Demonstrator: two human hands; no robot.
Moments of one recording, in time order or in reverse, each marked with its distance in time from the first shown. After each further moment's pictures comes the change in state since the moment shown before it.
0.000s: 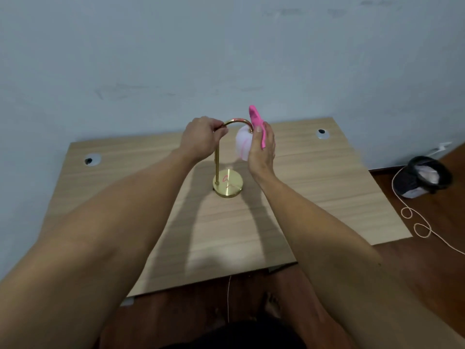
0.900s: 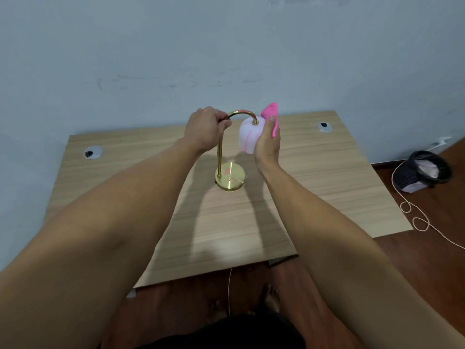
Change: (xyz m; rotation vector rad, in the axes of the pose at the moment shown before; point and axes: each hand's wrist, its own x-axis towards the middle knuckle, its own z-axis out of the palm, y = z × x) left_hand -0.005 0.006 -0.005 -0.001 -0.036 -0.006; right_hand 0.007 -0.002 0.008 0.216 0.063 0.138
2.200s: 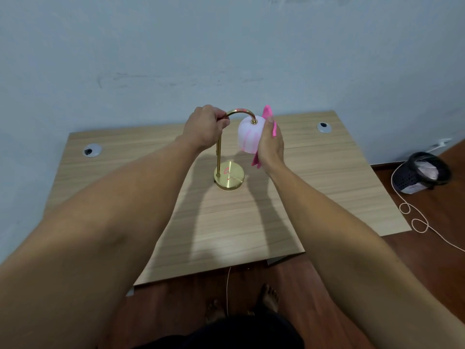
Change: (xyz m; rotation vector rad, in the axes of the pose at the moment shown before) left_hand 0.003 -0.002 0.003 -0.046 -0.006 -0.059; right_hand -0.005 -0.009 -0.024 -0.231 -0.110 0.068
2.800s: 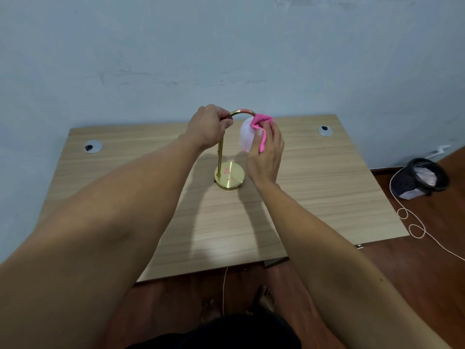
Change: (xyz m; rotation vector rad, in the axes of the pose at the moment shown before) left_hand 0.002 -0.002 0.001 -0.041 -0.002 -0.001; right_hand -0.019 0.031 0.022 -0.255 0.235 -0.452
